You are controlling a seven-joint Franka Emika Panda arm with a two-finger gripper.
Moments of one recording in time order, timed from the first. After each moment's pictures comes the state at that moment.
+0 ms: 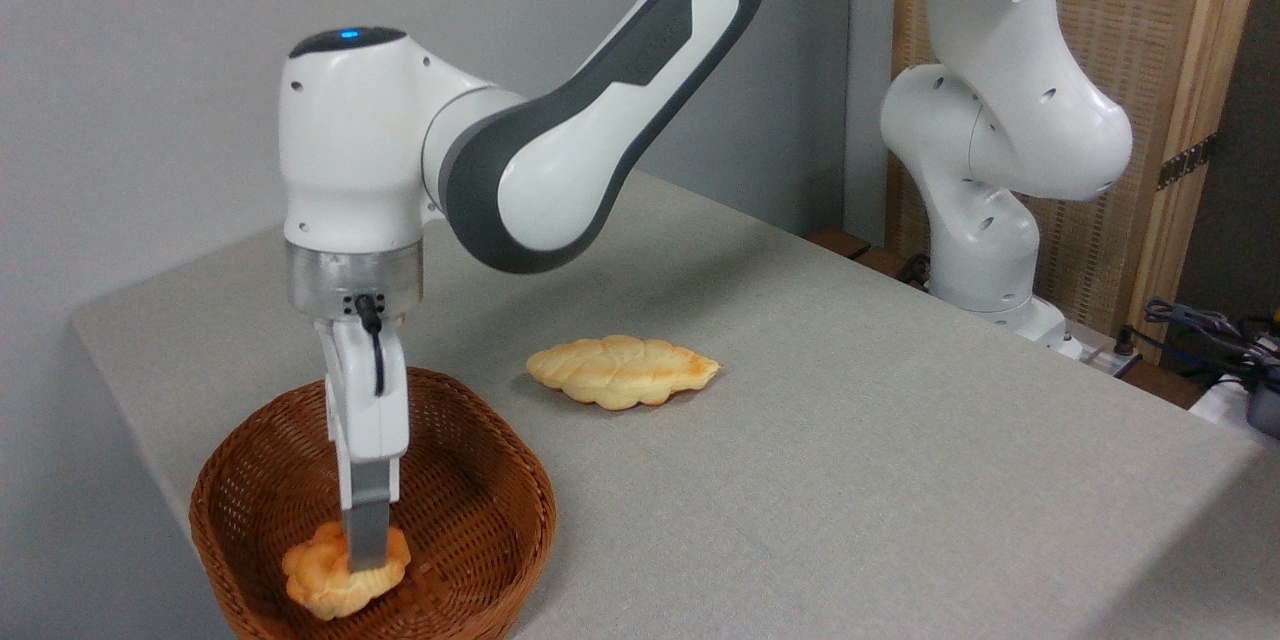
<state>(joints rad) 0.10 0.30 -0.22 -1.77 0.19 2.34 0.83</state>
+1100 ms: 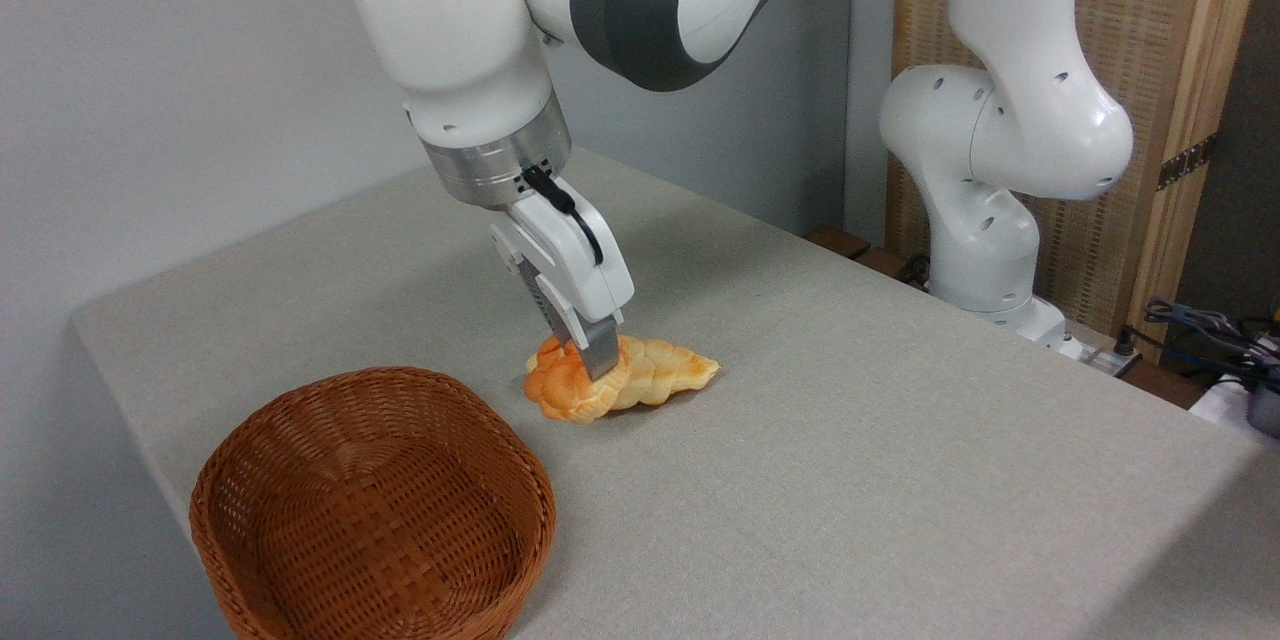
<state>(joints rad) 0.12 0.05 -0.11 -1.77 -0.13 1.58 0.93</state>
